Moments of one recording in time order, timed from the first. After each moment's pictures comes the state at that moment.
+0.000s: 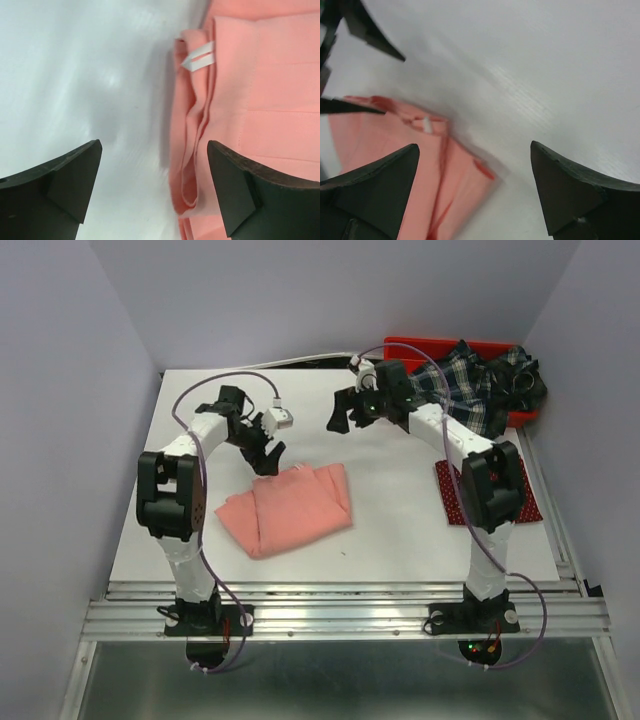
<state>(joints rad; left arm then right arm) -0.16 1.90 1.42 -0.75 0.59 0.82 0.41 2.08 1.72 -0.29 -0.47 0.10</state>
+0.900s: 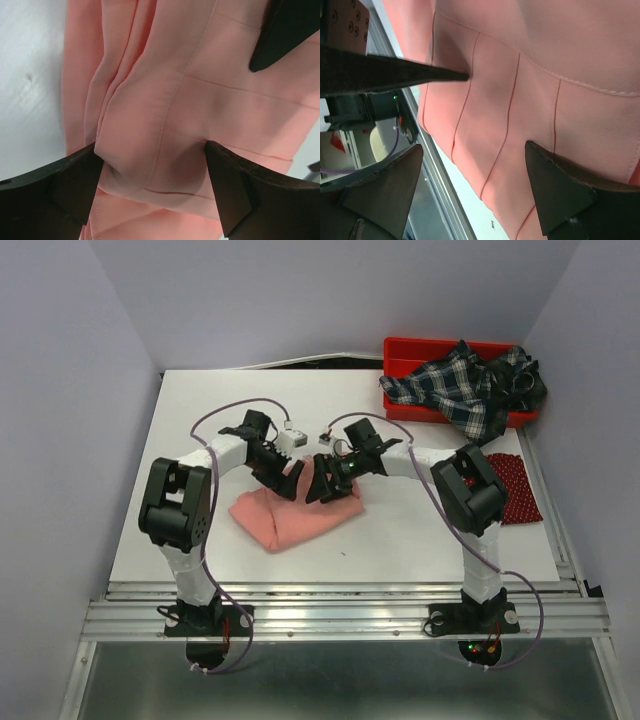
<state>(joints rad) -0.28 1.80 1.15 -0.61 0.47 0.37 0.60 2.08 1.36 -0.23 -0.82 0.37</state>
